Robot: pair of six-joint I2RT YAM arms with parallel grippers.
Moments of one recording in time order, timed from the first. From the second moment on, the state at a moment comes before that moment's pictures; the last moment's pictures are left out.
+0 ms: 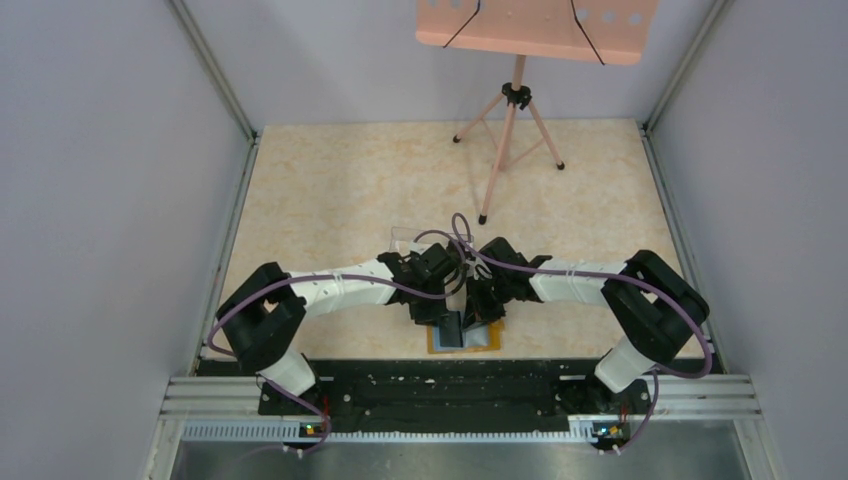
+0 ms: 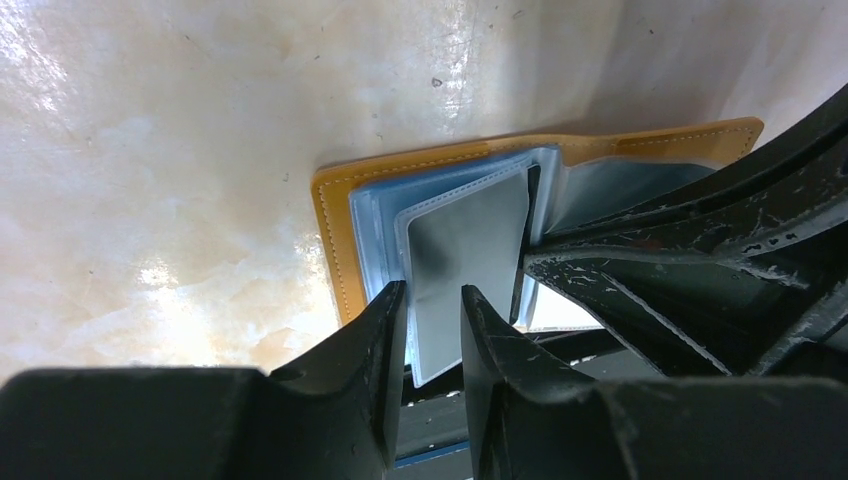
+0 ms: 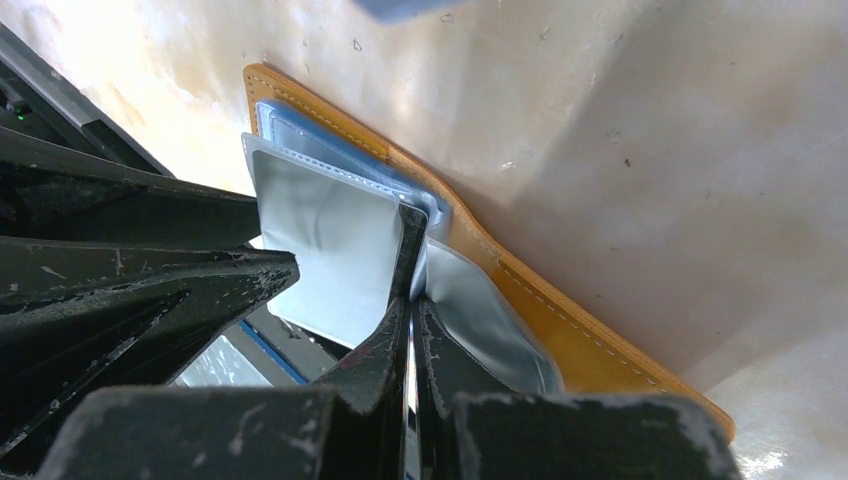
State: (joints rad) left arm -0.95 1.60 0.95 -0.55 0.03 -1.03; right arm 0.75 1.59 0.71 -0.20 -0.48 0.61
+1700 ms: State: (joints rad) left arm -0.97 1.73 1.01 -0.25 0.29 -1.08; right arm 0.66 1.30 0.81 -0.62 -0.13 0.51
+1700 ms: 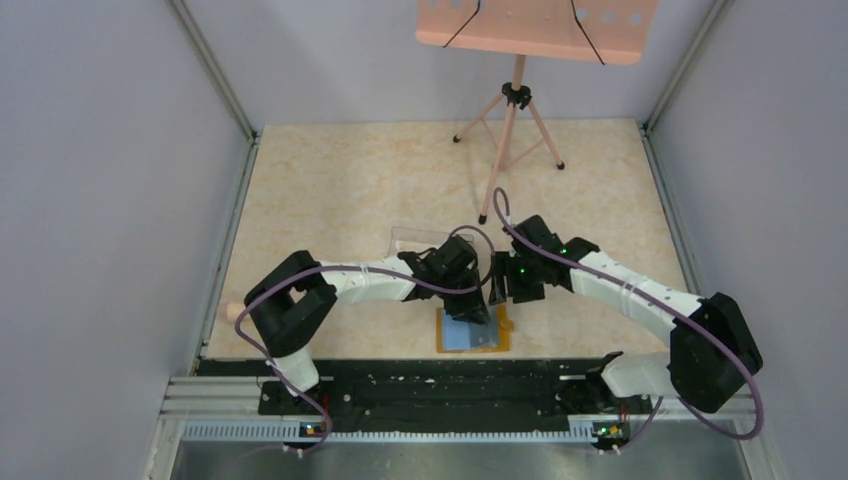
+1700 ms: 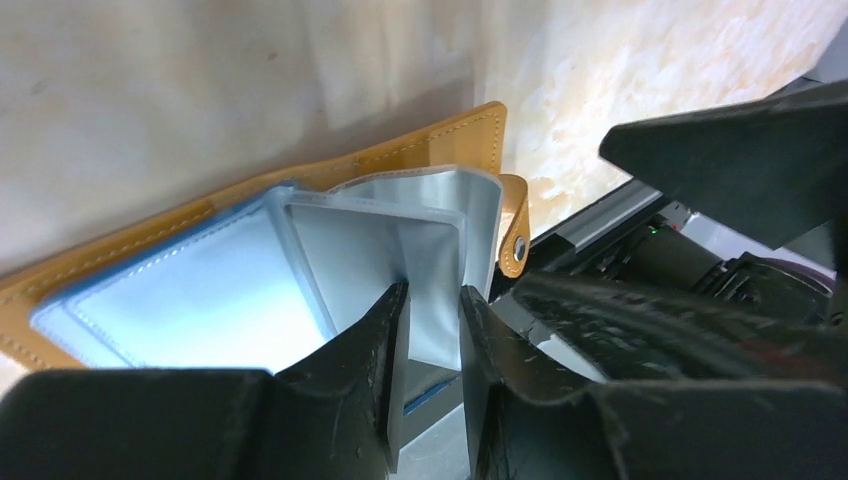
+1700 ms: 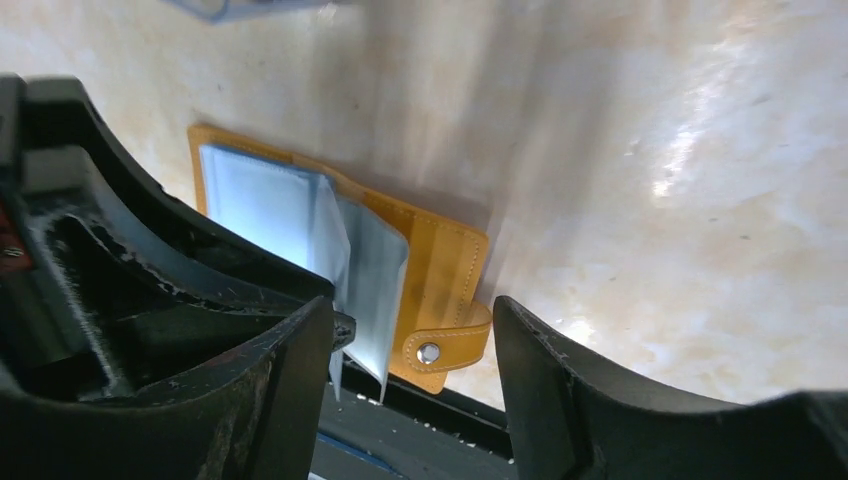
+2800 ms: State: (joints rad) left arm -0.54 1.54 0.99 -0.10 0.36 -0.96; right arm 0.41 1.58 0.95 -0.38 -0.49 0.48
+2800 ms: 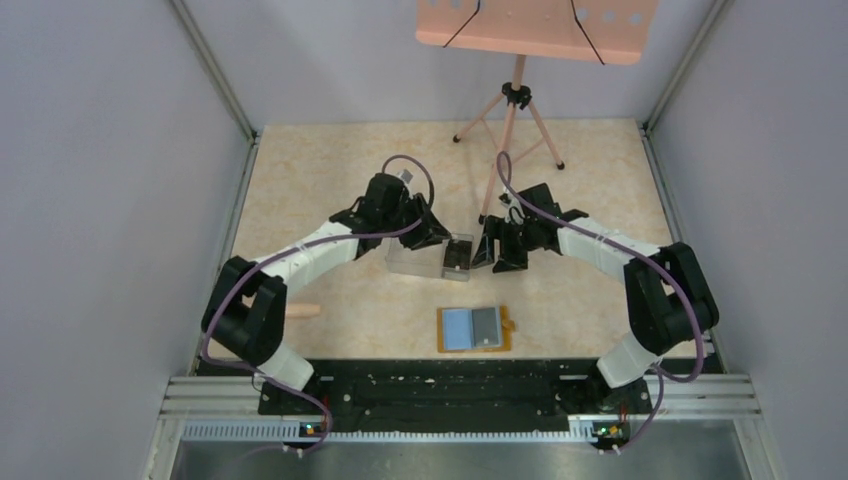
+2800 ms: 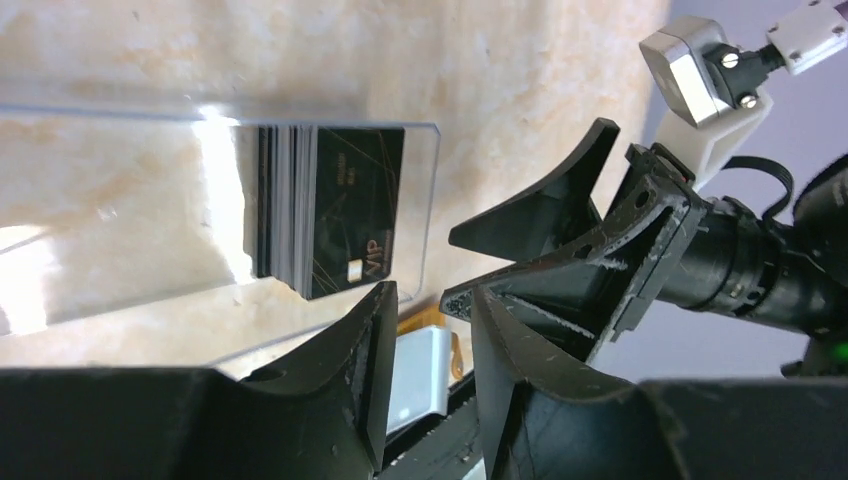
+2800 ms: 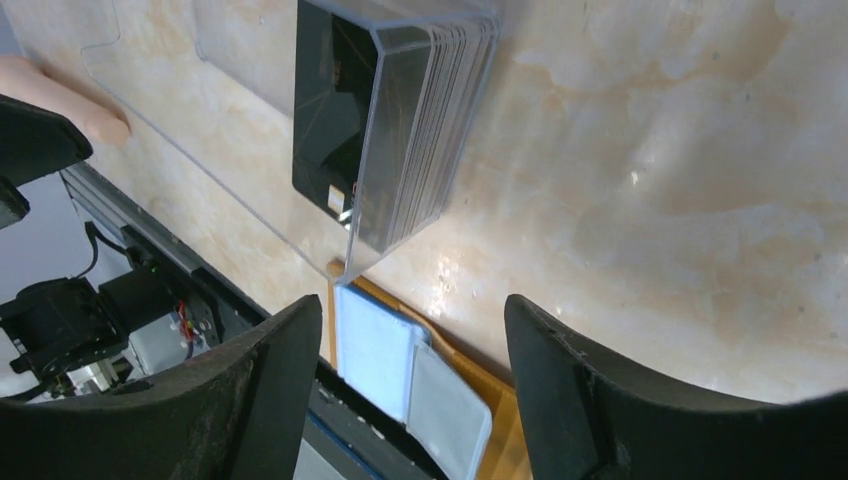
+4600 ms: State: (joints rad) left arm -0.64 1.91 1.41 -0.65 0.12 -0.77; right arm 0.49 1.69 0.98 -0.26 -0.52 0.58
